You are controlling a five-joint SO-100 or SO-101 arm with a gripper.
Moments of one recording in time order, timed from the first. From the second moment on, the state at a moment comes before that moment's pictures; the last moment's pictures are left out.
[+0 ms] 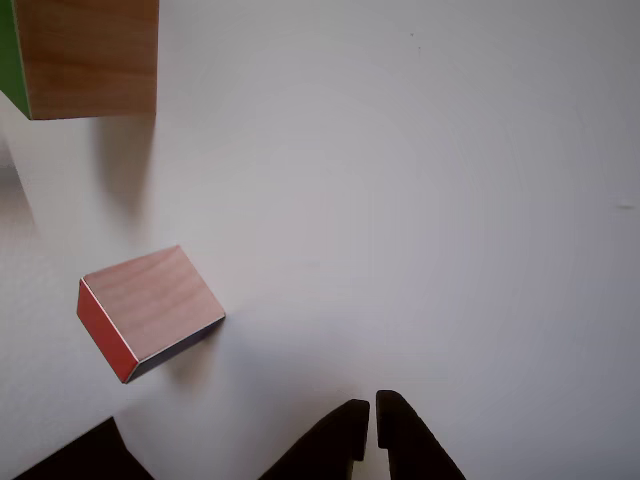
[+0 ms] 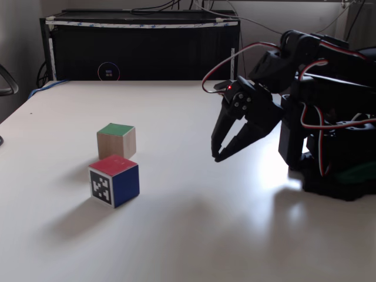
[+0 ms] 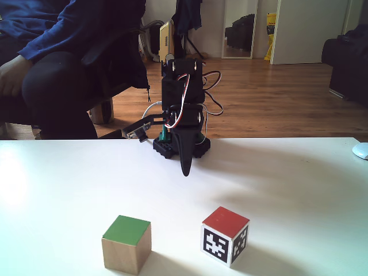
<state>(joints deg) 12.2 188.2 170.2 73.8 -4.2</state>
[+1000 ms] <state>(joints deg) 12.0 171.7 154.7 72.0 3.3</state>
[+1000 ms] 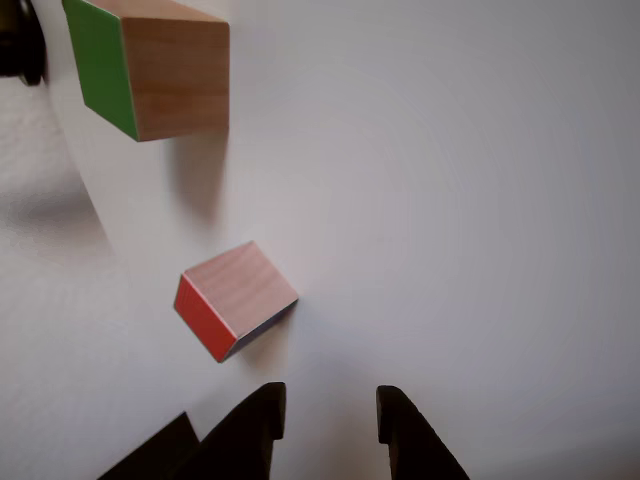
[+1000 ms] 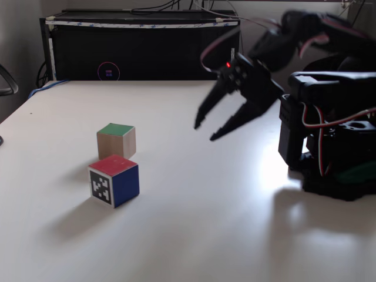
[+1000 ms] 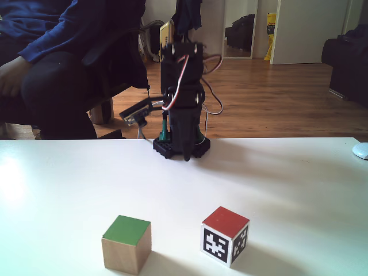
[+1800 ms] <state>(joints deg) 15.6 109.4 107.9 75.7 2.7</state>
